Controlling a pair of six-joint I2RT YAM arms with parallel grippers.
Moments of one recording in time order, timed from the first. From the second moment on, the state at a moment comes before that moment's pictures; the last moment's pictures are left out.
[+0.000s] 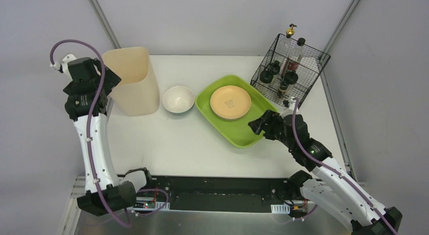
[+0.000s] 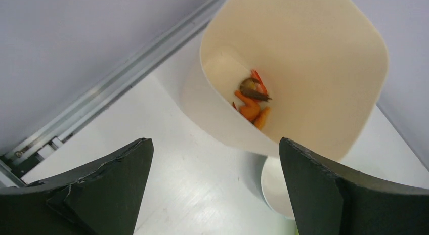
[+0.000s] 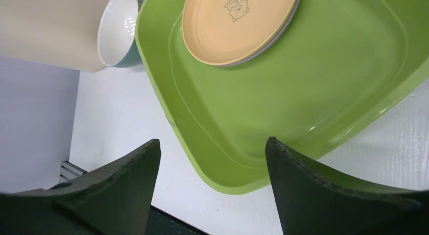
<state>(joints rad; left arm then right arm) 0.30 1.15 1.49 -0.88 -0.30 -0.49 0.62 0.66 0.59 -0.38 0.07 0.76</state>
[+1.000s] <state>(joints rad) -0.37 1.03 1.00 -0.83 -0.29 -0.79 0.62 0.70 0.61 -0.42 0.09 0.74</state>
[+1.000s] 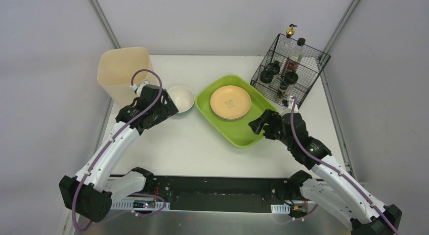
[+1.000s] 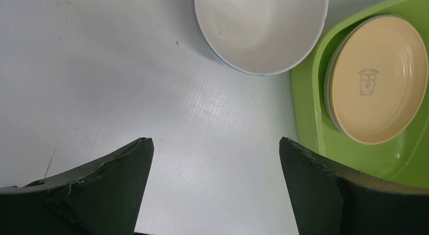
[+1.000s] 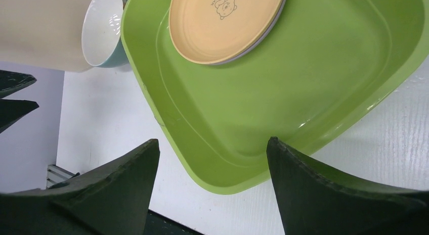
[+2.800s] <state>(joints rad) -0.31 1.46 0.84 -0.35 -0.42 -1.14 0.62 0.65 0.56 -0.39 0.09 0.76</state>
